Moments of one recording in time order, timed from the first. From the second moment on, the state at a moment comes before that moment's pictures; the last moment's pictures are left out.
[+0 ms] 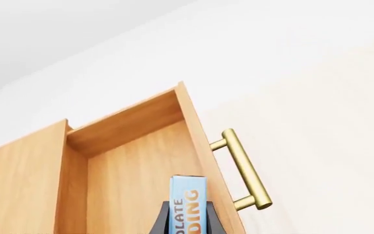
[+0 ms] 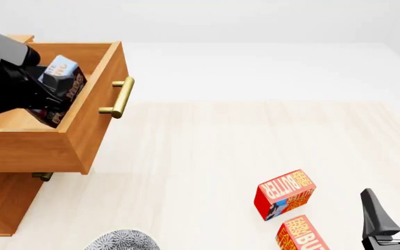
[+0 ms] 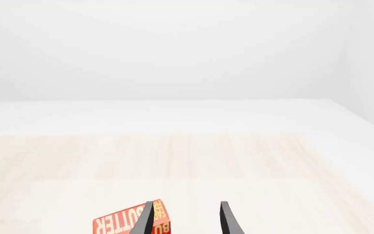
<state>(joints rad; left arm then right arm) -0.16 1.04 -1.04 0.47 0.31 -0.02 0.01 0.00 0.00 0.00</state>
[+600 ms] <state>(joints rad) -0.15 0.92 -1.26 0.66 0.33 -0.02 0.01 0.00 0.00 0.00</state>
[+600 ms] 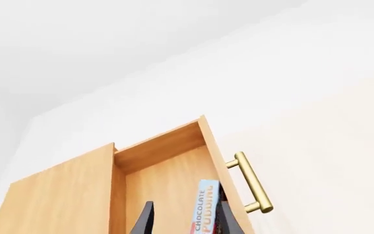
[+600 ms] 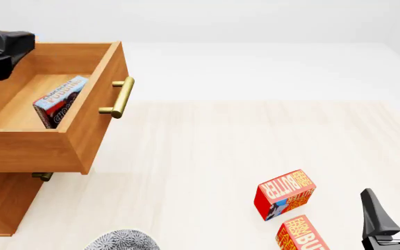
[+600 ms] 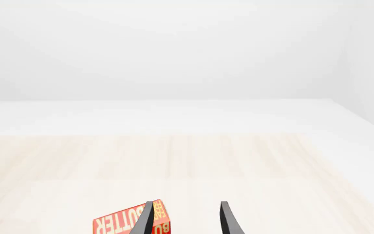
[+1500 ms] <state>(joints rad) -0.41 0.93 -1.34 0.73 0.31 -0.02 0.01 0.00 0.00 0.00</state>
